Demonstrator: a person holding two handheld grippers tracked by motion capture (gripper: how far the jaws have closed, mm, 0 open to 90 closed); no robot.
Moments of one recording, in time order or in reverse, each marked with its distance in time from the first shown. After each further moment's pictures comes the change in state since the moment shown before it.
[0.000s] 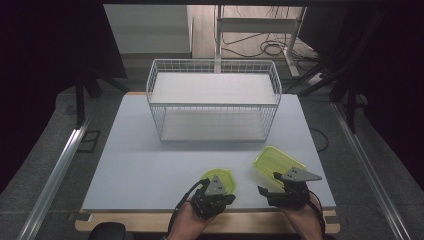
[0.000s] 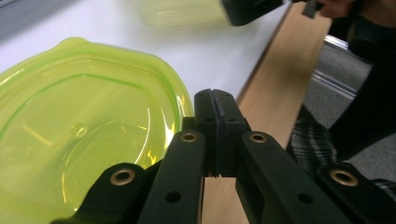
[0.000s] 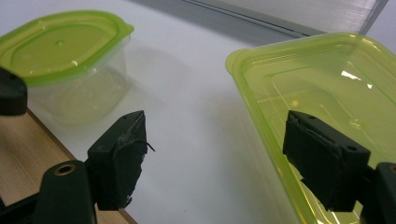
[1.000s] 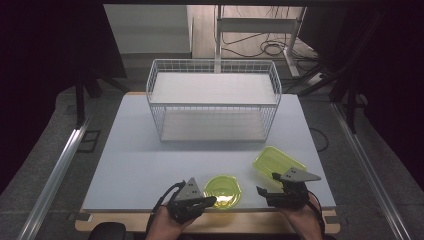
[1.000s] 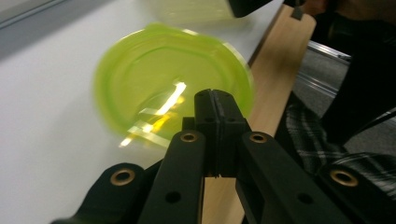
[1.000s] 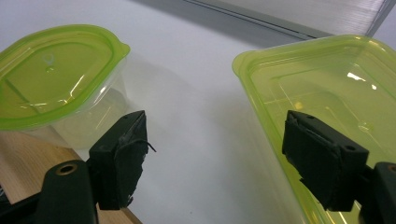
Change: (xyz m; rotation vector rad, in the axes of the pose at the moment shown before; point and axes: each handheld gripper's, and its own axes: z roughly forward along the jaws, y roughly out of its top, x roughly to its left) left arm 0.005 -0.025 -0.041 -0.069 -0.035 0.027; right arm 0.003 0.001 0.000 -0.002 0.010 -0.003
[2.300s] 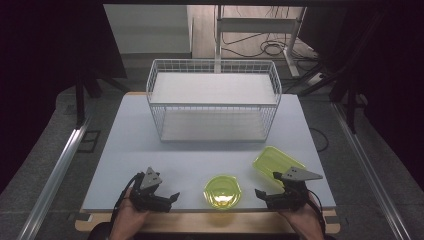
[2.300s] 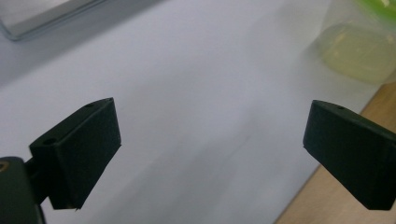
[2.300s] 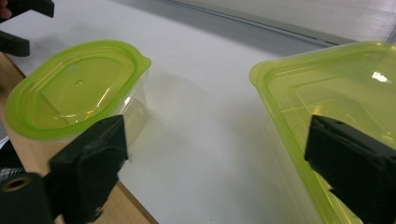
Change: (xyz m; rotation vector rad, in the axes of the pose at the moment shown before) left arm 0.079 -0.060 -0.054 0.069 0.335 -0.125; right arm 0.001 0.003 -0.002 -0.018 0.068 0.035
